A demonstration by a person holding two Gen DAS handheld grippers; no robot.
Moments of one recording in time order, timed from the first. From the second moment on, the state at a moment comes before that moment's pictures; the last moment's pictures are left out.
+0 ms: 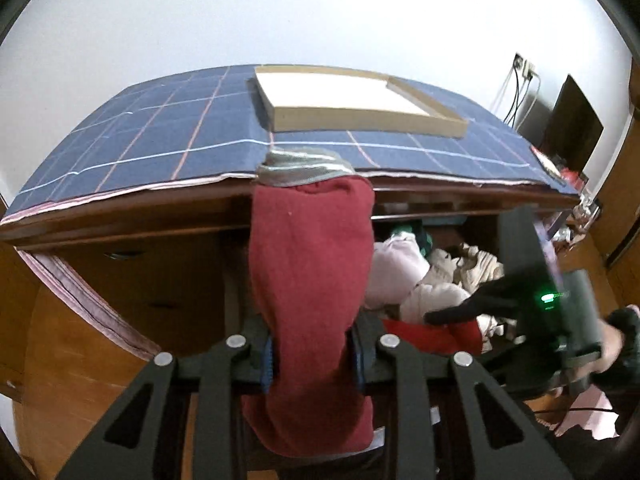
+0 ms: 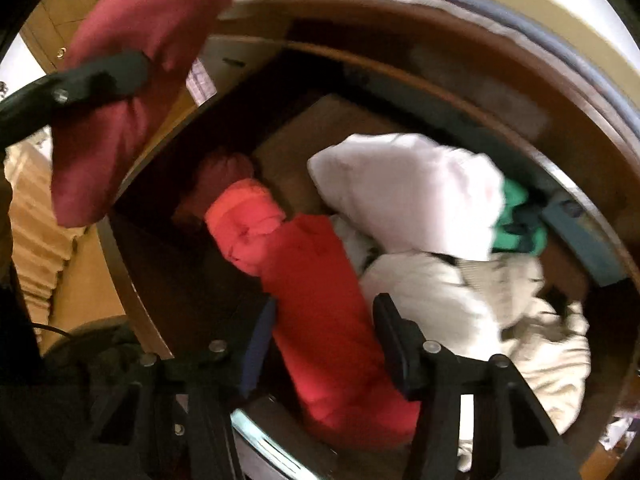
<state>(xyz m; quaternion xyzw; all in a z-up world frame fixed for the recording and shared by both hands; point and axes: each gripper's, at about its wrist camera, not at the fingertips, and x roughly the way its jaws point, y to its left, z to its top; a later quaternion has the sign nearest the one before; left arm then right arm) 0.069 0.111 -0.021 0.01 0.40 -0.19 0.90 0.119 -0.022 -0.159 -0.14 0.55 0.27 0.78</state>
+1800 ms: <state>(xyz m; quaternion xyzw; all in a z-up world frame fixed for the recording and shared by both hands) 0.302 0.049 0.069 -0.08 0.33 -0.17 0.92 0.353 -0.111 0.059 0.22 0.35 0.14 0.90</state>
